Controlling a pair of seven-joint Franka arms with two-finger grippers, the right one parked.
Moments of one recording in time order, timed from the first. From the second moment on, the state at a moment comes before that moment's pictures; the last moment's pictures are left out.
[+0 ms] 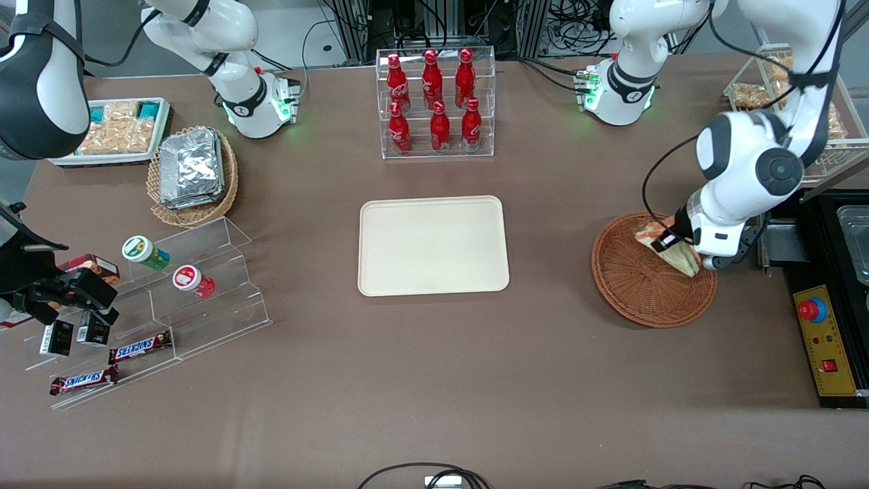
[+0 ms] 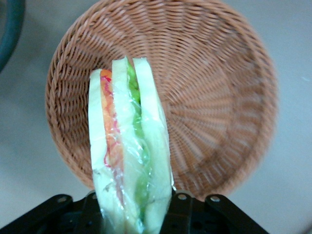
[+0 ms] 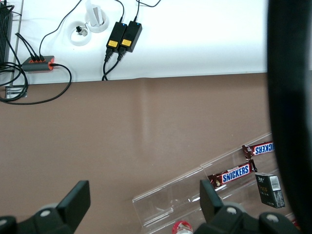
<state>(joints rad) 0.21 0.01 -0.28 -2.28 -0.01 2.18 -0.64</state>
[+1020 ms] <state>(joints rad) 0.06 0.19 -0.78 -2.12 0.22 2.23 -0.67</state>
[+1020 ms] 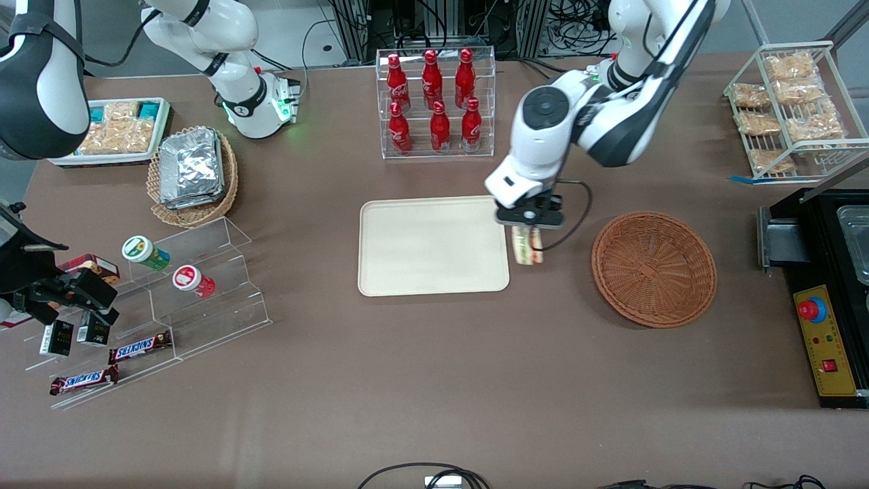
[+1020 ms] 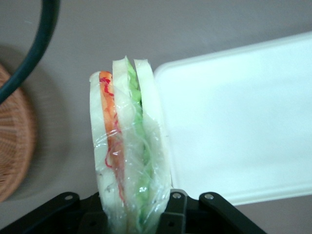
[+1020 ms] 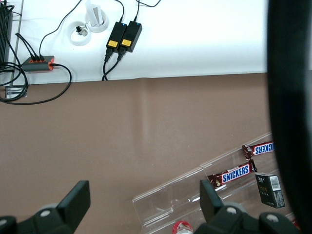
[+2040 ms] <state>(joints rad) -0.09 0.62 -0.77 -2.04 0.54 2.31 -0.94</state>
